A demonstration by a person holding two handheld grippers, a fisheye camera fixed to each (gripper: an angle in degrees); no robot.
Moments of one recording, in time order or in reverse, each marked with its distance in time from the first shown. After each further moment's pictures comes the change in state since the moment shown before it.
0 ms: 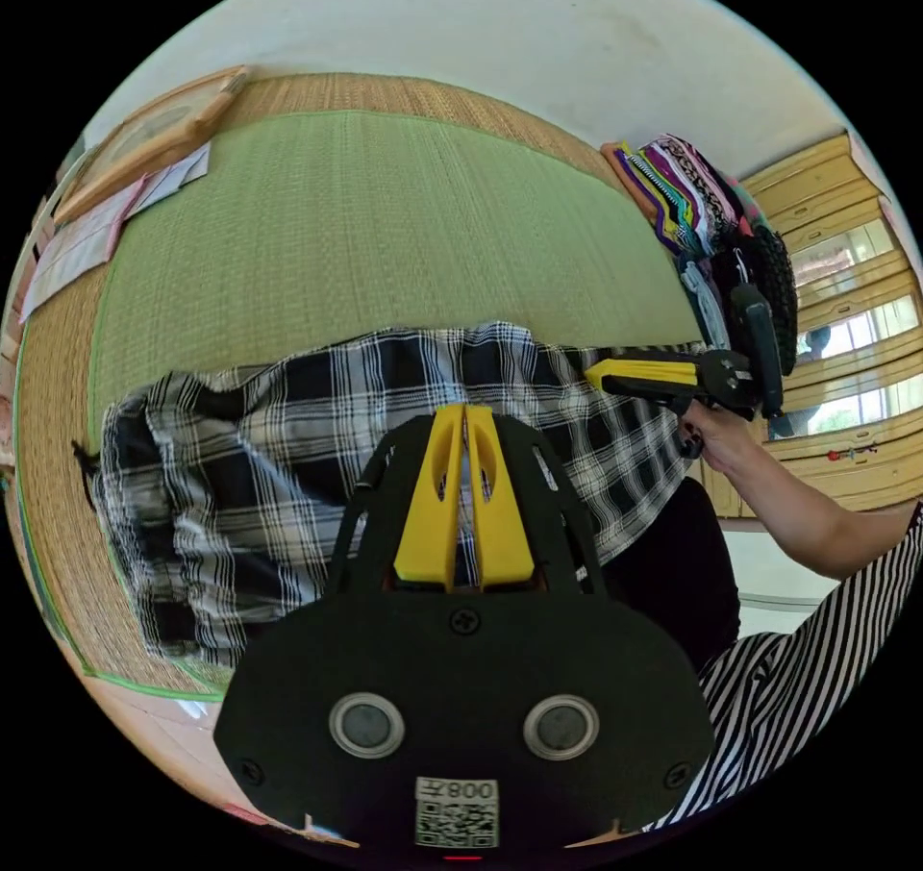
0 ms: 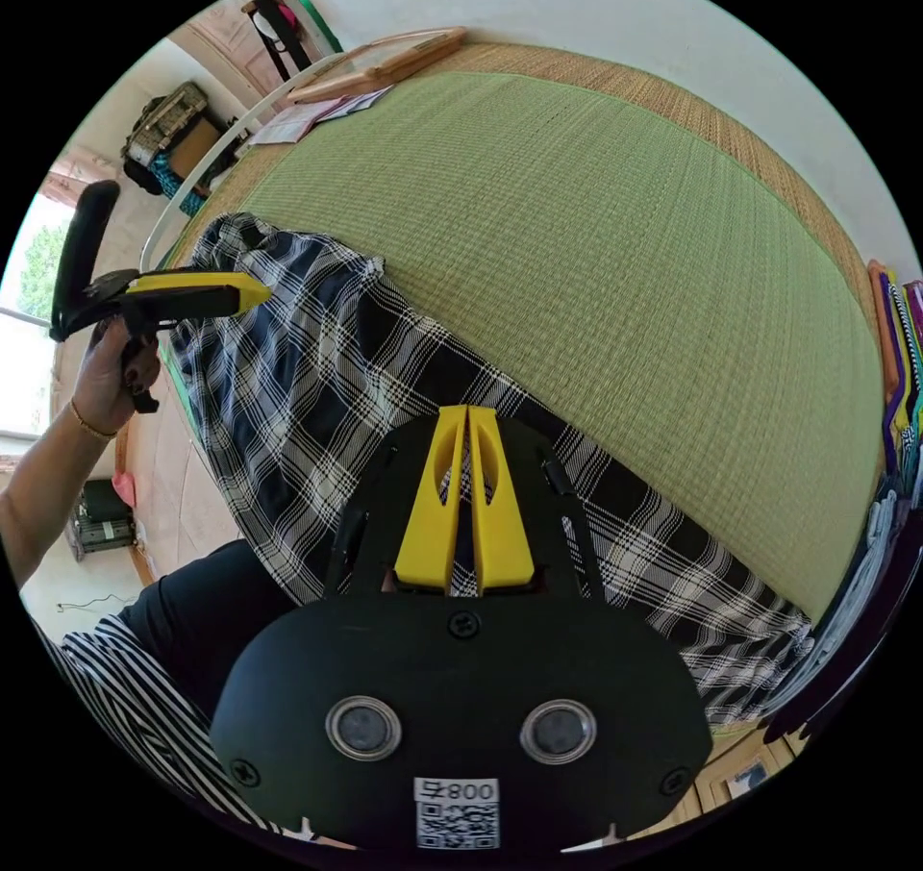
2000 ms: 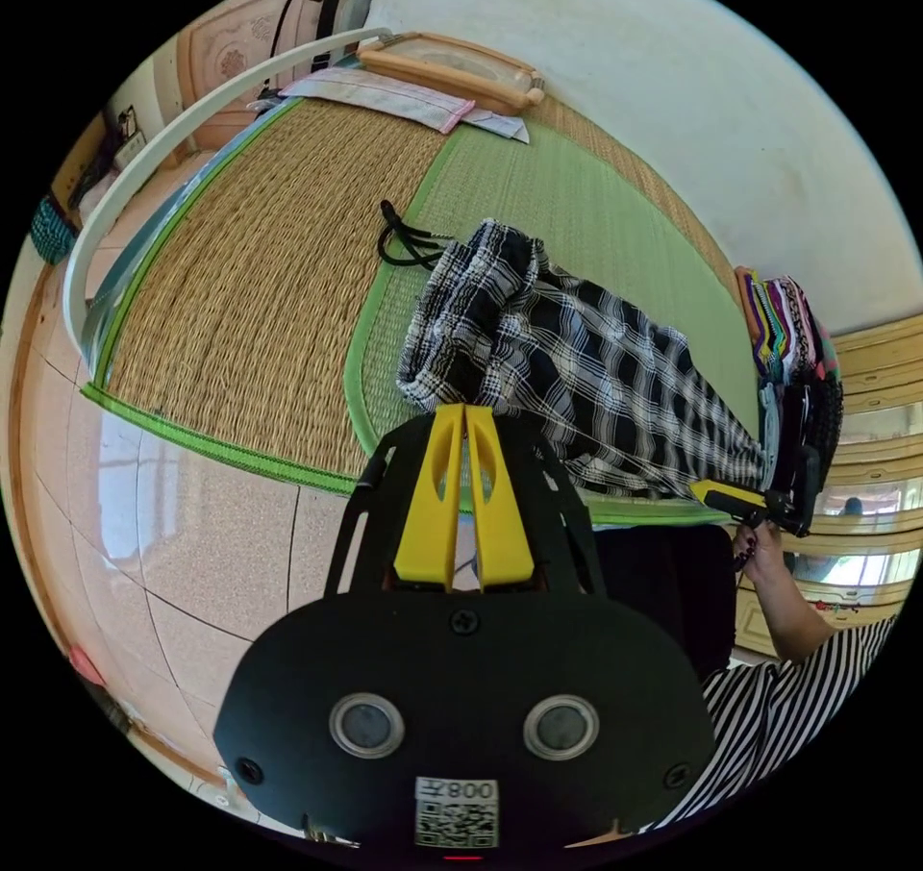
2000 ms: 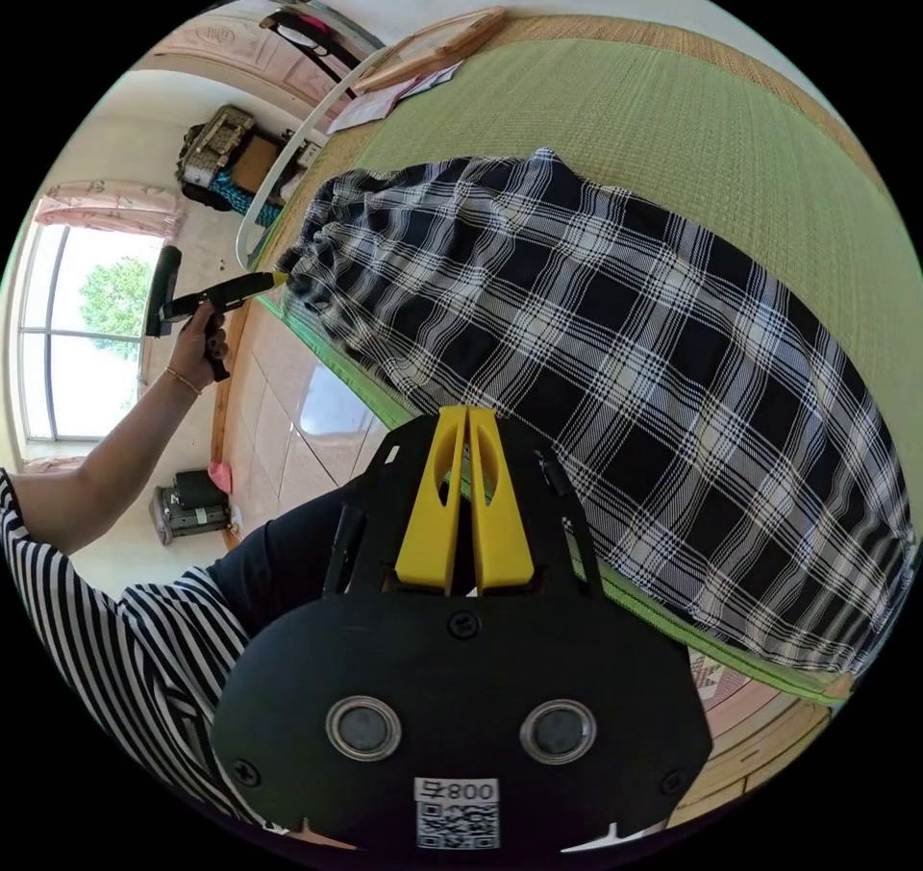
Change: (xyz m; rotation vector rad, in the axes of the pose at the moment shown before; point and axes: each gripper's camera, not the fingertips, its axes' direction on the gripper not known) left arm -0.156 0.238 -0.181 0.113 -0.132 -0.451; right arm -0.060 0.041 0.024 -0.053 -0.301 0.038
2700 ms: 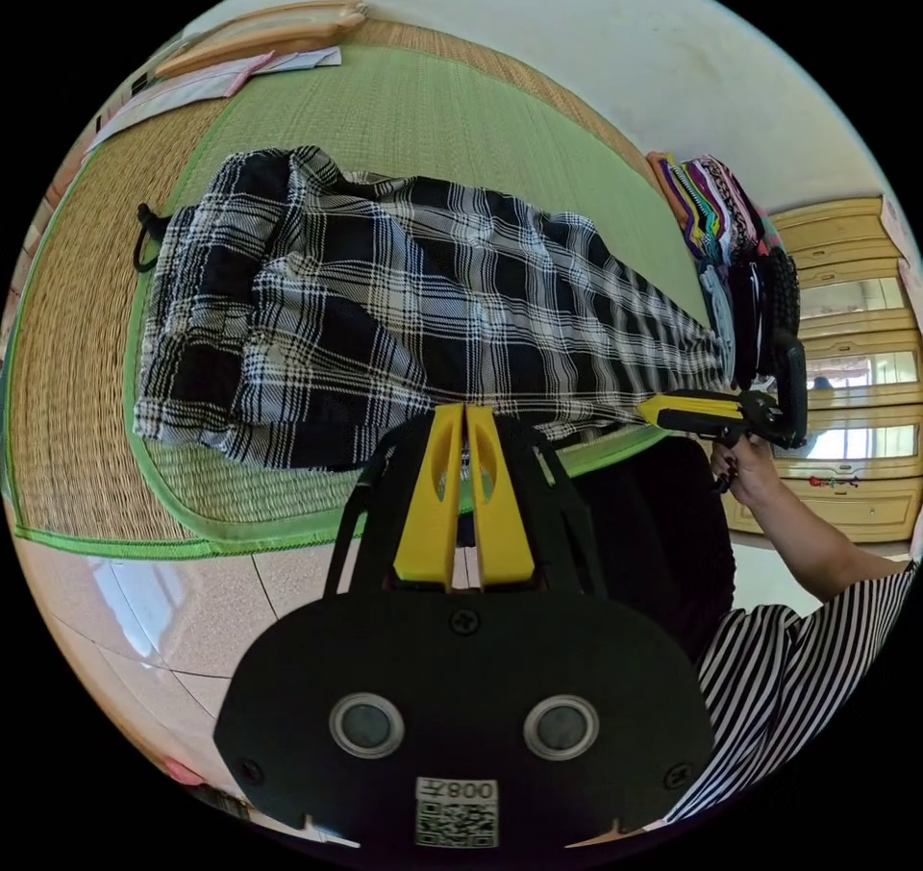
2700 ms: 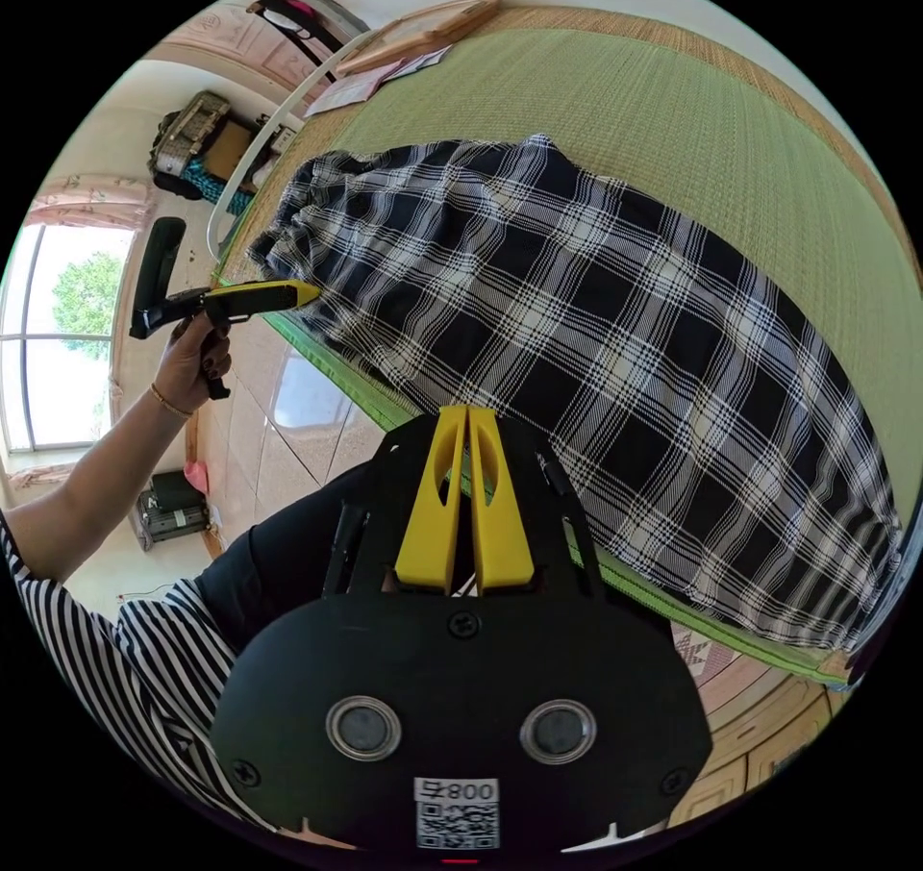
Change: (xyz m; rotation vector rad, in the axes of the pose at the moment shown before) left arm 0.031 0.006 0.061 -0.170 0.165 0.278; right arm -0.006 -0.007 0.023 -0.037 0.086 0.023
